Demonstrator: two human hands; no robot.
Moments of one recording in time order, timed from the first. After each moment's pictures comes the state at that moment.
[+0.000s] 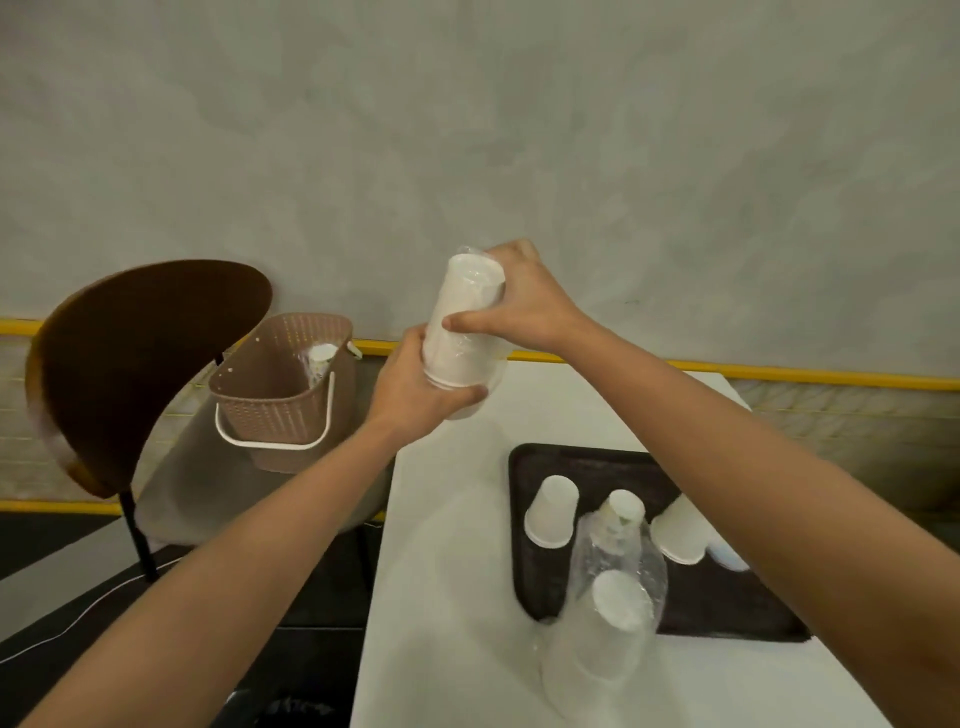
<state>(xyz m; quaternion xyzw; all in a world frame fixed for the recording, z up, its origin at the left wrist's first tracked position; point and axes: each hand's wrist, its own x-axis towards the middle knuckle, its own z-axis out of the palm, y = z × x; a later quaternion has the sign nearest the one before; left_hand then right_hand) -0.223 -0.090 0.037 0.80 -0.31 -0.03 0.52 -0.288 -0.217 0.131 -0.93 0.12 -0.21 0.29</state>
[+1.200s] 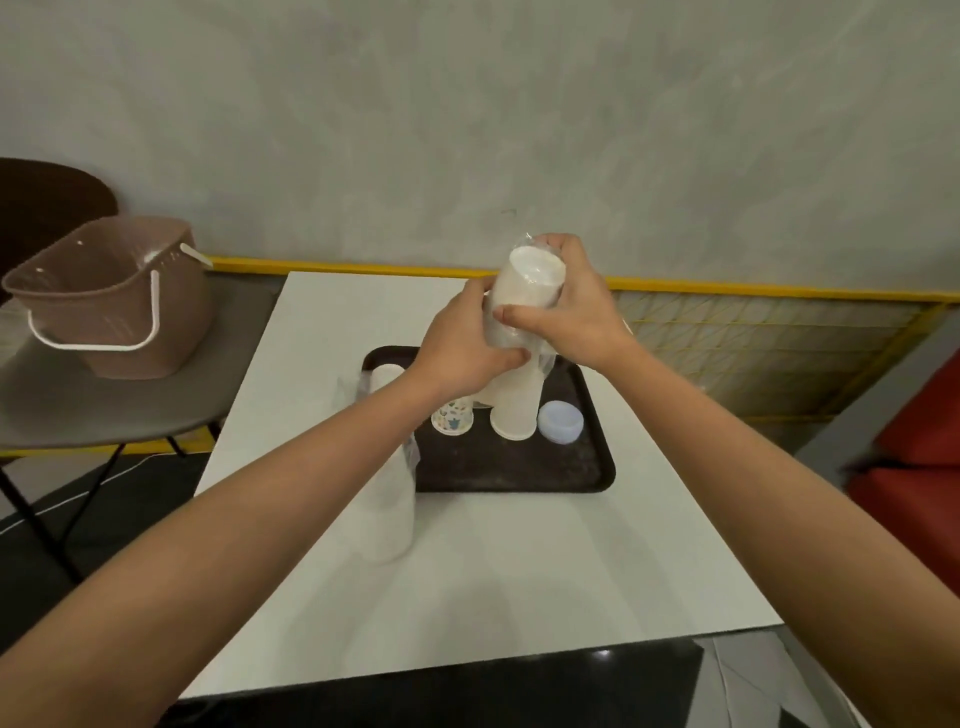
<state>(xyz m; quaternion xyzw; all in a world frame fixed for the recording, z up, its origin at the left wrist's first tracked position) -0.478 -0.234 0.036 0.78 -0.43 -0.10 0.45 -0.559 -0.346 0.063 -0.85 0.19 -0.29 0.39</state>
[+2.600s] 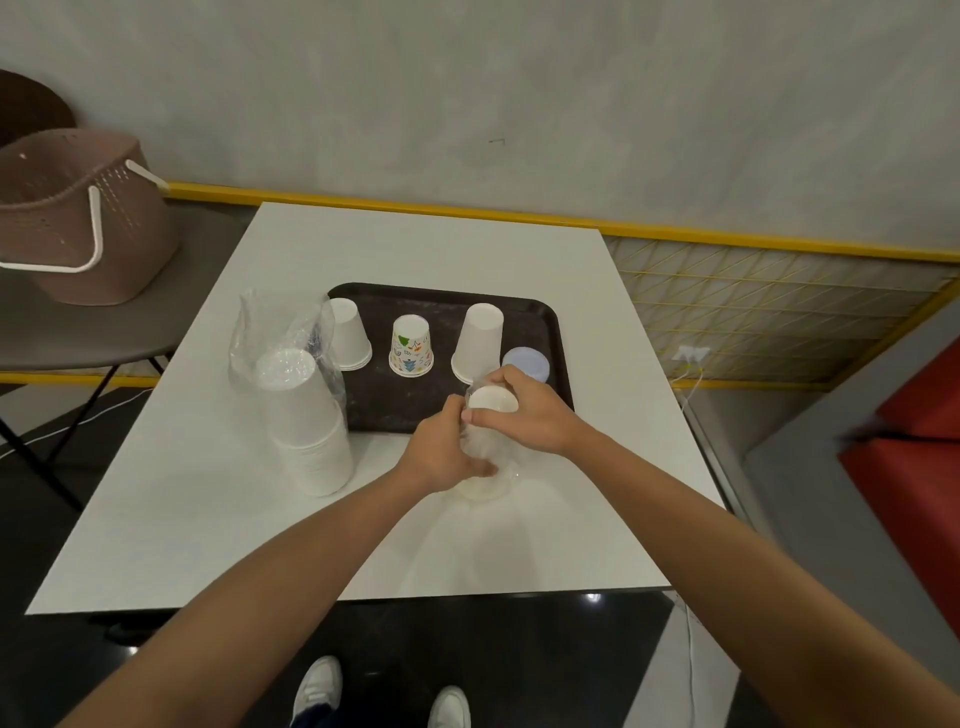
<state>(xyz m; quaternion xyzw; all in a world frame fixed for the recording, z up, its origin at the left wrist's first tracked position) -0.564 -0.254 -0.127 0.83 -0.34 -0.27 0.33 -0.638 -0.378 -0.090 -0.87 0.23 -0.02 0.44</state>
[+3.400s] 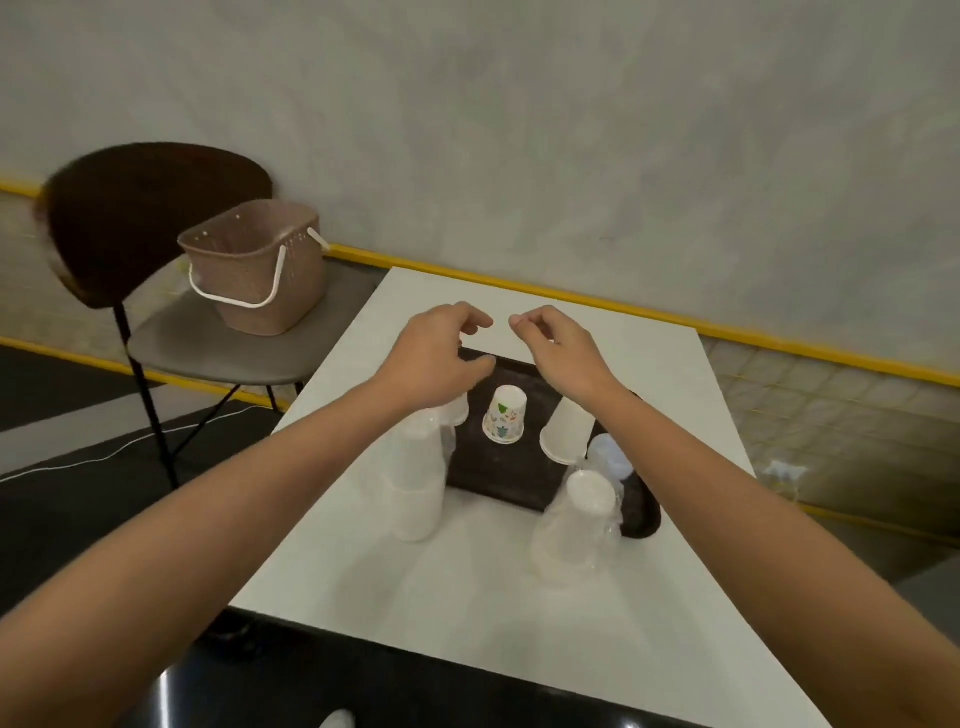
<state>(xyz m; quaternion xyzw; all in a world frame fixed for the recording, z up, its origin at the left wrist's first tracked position) -0.472 -0.175 0.031 0.86 -0.35 0.02 0.36 -0.524 -0.334 0.021 -0.89 0.14 -0.16 0.41</state>
